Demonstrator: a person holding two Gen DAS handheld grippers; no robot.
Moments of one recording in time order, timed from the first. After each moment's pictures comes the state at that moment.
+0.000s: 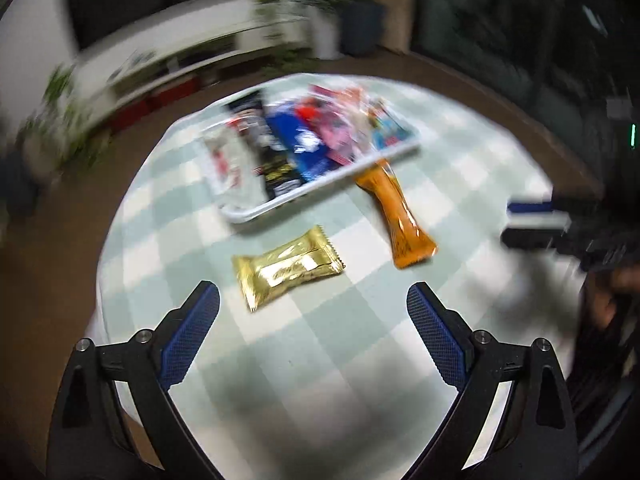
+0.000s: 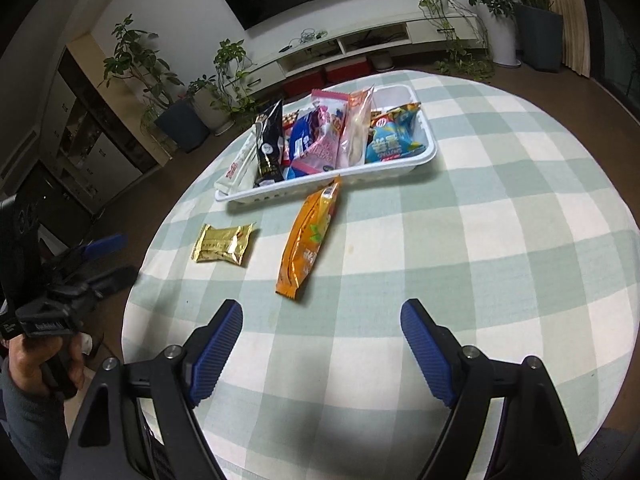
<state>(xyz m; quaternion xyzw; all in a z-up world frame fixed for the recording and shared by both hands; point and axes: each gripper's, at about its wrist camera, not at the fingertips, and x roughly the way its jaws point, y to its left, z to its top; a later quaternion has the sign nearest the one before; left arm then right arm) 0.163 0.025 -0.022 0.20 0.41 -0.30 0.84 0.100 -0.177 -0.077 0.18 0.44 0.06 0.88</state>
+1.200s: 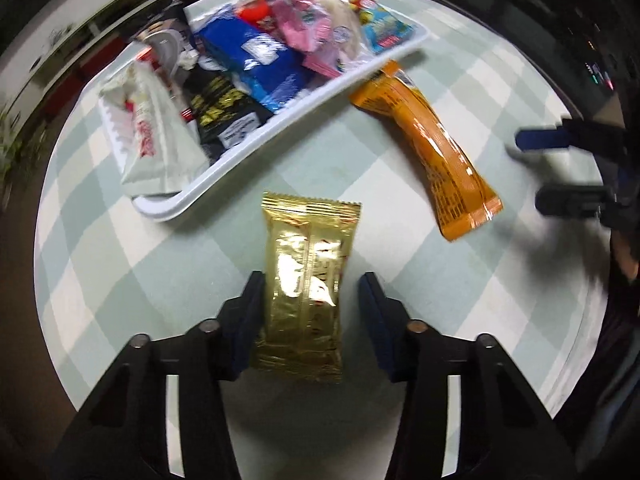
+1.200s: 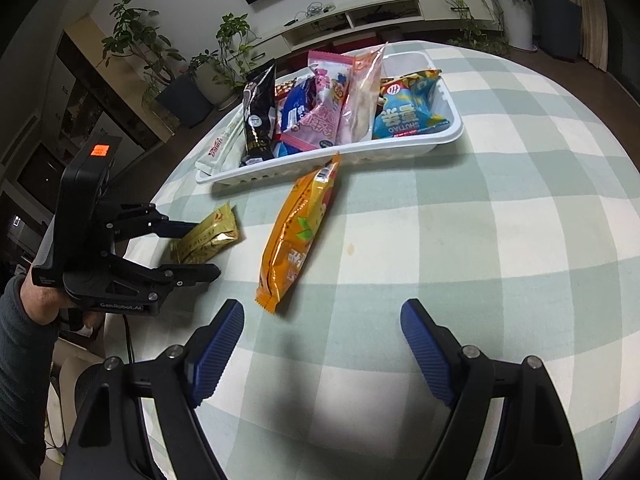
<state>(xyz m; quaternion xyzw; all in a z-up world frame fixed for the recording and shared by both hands) 0.272 -0.008 -0.107 0.24 0.53 -0.35 0.73 0.140 -0.175 -0.104 0.17 0.48 0.08 0.86</state>
